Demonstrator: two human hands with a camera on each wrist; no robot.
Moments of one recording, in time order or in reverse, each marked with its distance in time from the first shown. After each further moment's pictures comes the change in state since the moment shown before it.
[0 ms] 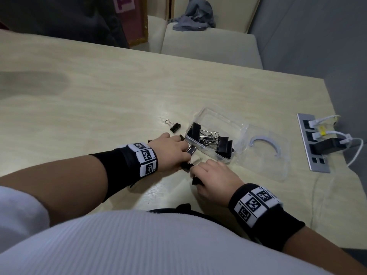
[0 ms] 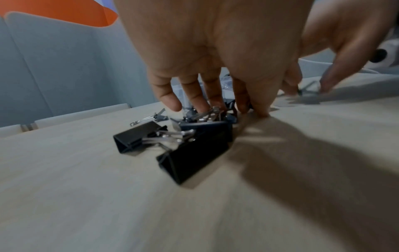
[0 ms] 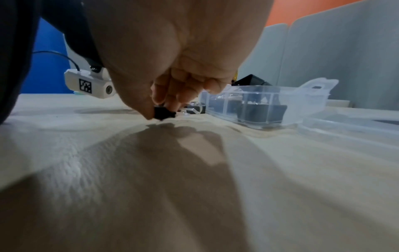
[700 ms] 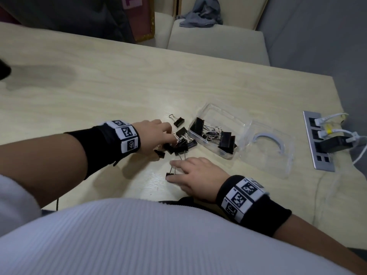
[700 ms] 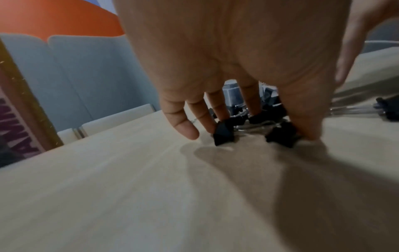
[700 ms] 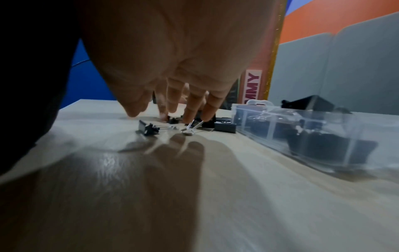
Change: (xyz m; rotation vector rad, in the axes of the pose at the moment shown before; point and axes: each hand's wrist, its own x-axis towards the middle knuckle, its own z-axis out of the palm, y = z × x) left_hand -0.027 -0.044 -0.005 -0.024 -0.196 -0.120; right_hand 0.015 -0.025 -0.004 -0.007 -0.186 -0.251
